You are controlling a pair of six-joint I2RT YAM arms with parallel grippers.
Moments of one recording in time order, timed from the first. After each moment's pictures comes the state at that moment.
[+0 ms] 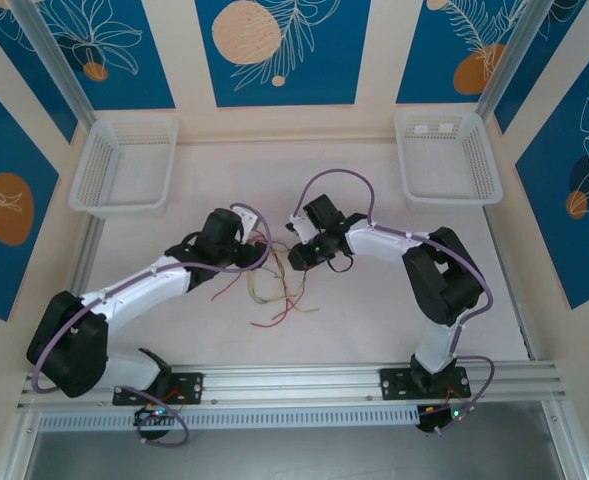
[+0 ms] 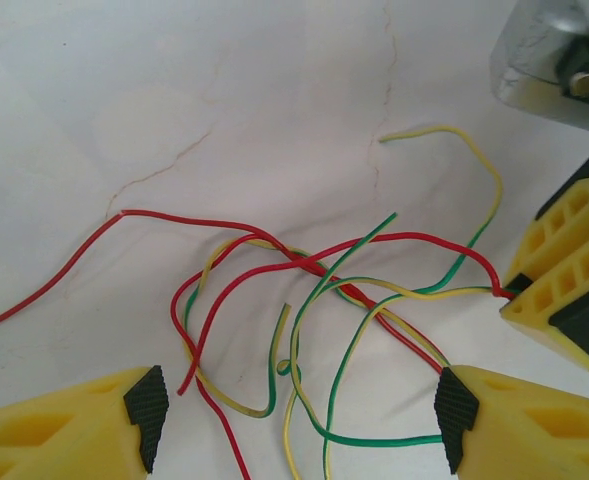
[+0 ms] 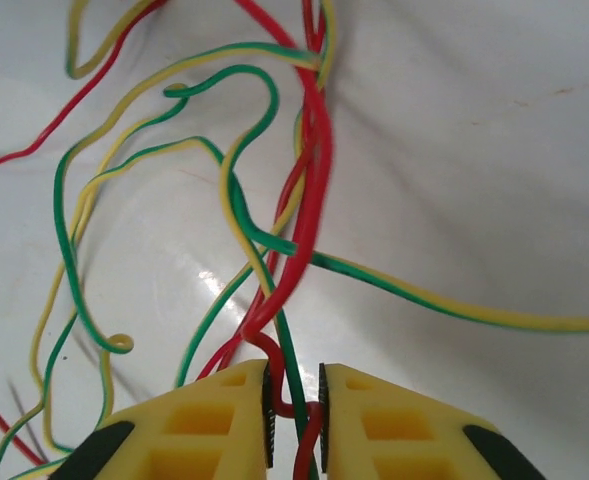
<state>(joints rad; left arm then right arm) -0.61 1.34 0.82 -0.21 -0.05 -0.10 0.62 1.79 1.13 -0.44 -0.38 0.10</state>
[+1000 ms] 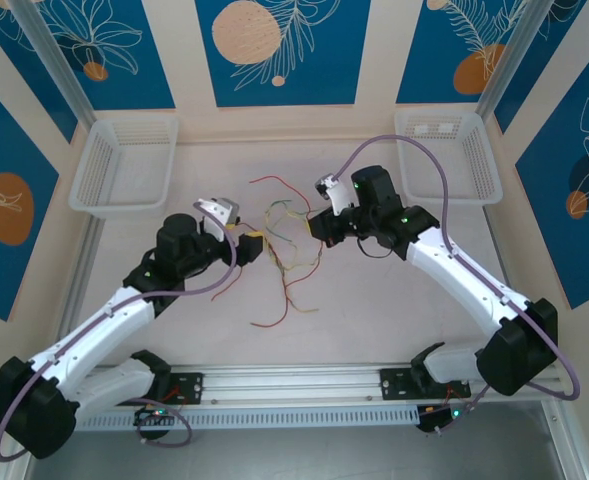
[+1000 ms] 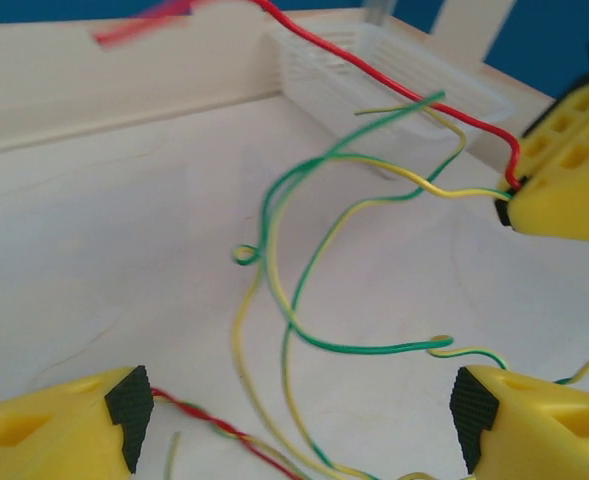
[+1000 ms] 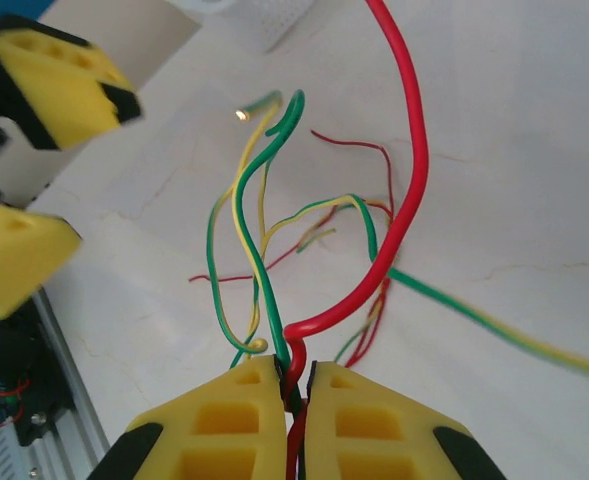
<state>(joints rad) -0.53 1.01 0.70 0.00 0.28 -0.14 0.54 1.30 1.16 -0.54 -0.48 0.12</state>
